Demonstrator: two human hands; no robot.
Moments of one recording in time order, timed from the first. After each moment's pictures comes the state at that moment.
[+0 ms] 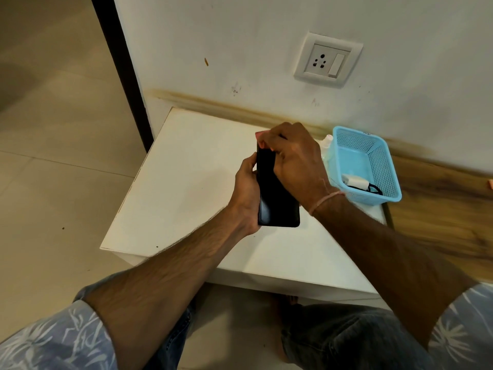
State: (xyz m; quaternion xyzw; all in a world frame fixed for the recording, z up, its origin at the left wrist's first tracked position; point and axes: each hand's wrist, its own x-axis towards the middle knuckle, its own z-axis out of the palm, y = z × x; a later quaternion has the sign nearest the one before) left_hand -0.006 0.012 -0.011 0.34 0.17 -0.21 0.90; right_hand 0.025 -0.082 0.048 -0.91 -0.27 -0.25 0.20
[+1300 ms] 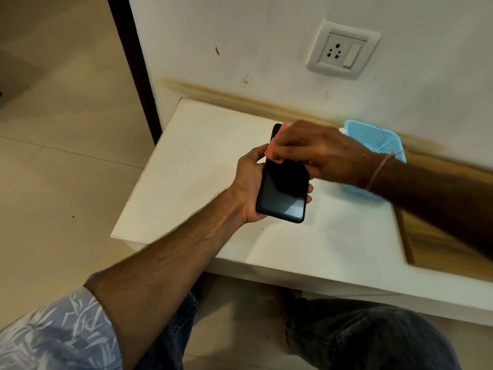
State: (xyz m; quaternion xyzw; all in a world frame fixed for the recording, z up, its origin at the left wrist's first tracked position) left_hand -0.004 0.029 -0.004 0.32 0.08 -0.31 0.89; right_hand 0.052 -0.124 0.083 -0.80 -0.59 -0.09 0.02
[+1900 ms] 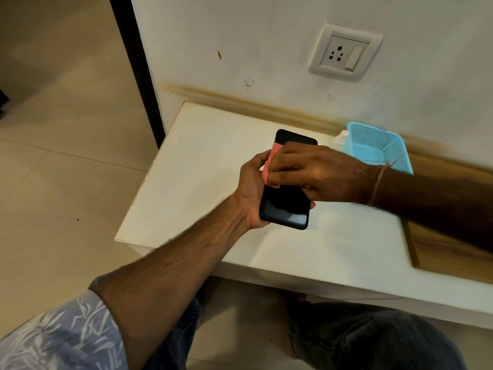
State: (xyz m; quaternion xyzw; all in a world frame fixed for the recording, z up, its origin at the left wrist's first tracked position) left_hand -0.007 0.028 -0.007 0.24 0.09 -0.34 0.91; right_hand 0.025 -0.109 0.083 -0.75 -0.66 -0.03 -0.01
